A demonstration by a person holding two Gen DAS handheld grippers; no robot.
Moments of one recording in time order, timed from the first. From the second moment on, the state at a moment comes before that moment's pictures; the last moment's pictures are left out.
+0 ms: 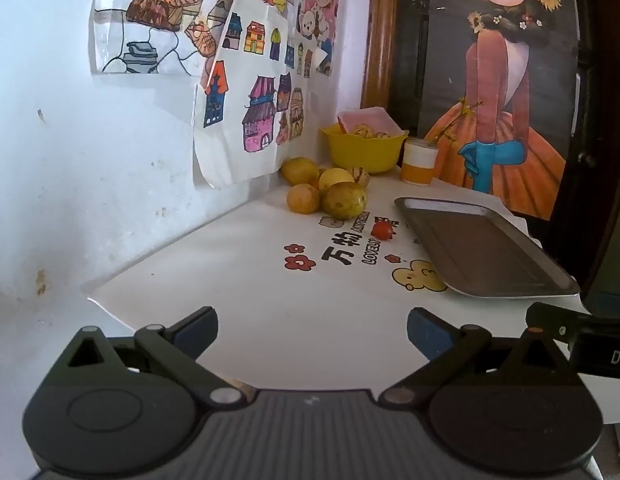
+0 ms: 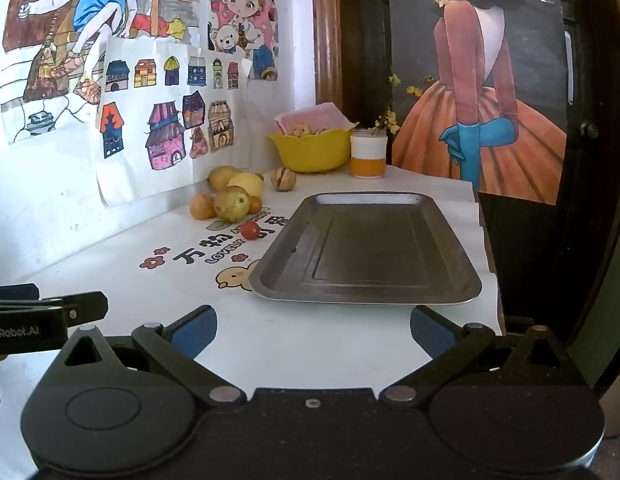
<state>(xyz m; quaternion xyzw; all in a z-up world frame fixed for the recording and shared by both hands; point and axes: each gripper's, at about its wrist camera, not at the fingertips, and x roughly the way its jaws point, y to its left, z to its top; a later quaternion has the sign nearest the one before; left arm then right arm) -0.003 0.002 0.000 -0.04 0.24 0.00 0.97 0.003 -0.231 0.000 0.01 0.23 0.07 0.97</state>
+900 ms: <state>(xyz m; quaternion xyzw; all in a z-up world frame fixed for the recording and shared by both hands) -0.003 0.006 0.001 -0.04 0.24 0.01 0.97 0.001 -0.231 0.001 0.01 0.23 0.07 0.97</state>
